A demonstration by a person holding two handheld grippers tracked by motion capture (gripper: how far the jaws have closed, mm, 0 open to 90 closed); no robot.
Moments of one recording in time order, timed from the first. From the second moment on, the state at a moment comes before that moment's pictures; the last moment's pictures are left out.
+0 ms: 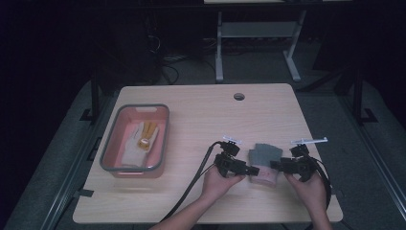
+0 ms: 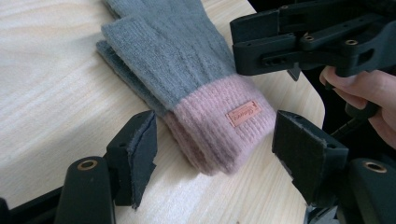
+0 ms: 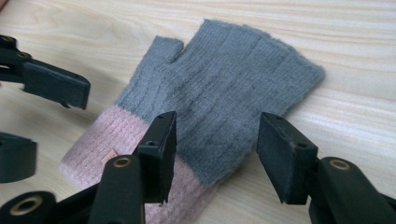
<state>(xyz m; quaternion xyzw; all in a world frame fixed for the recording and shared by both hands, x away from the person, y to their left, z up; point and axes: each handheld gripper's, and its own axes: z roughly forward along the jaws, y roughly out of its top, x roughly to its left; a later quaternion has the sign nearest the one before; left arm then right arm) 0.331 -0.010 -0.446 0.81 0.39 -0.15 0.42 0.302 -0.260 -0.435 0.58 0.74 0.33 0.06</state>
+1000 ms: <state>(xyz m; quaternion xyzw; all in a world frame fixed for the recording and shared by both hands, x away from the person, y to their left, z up) 0.333 -0.028 -0.467 0.81 0.41 -0.16 0.39 0.296 -0.273 -0.460 0.61 0.70 0.37 0.00</state>
